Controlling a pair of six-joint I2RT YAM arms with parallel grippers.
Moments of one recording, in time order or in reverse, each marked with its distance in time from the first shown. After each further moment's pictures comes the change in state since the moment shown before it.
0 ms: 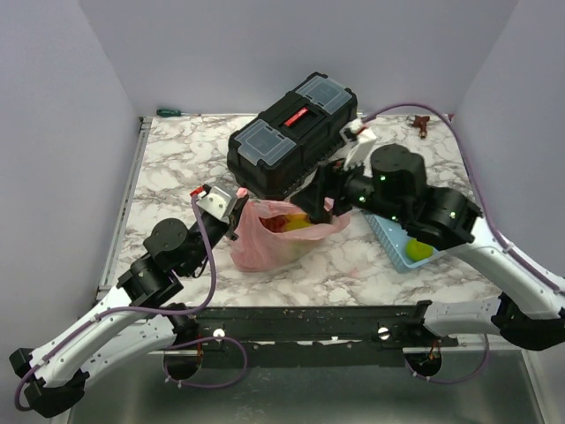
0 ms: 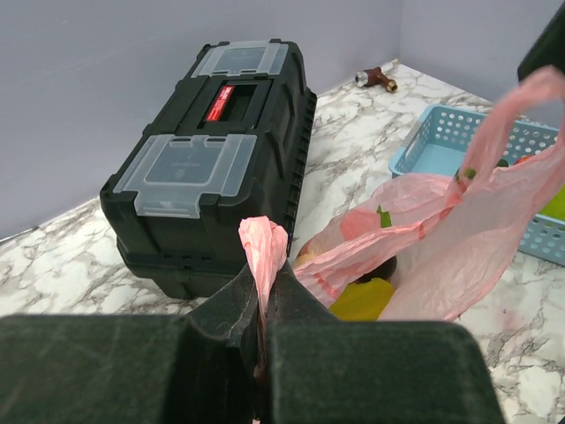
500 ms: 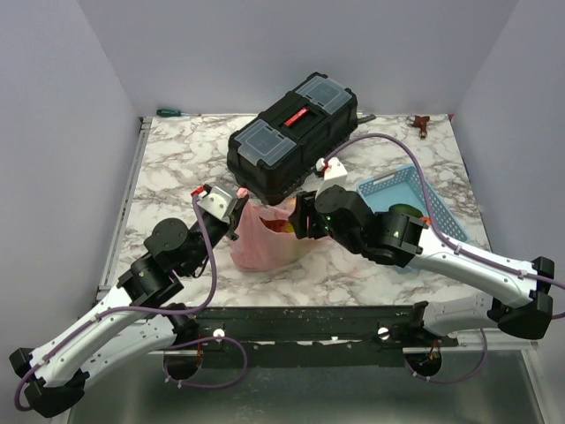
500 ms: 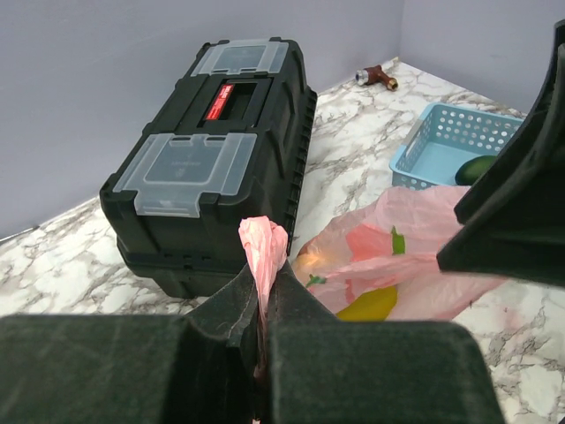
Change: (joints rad) left arm 0.000 0.005 0.000 -0.002 0.000 0.002; right arm 0.219 0.094 -0.248 0.149 0.343 0.045
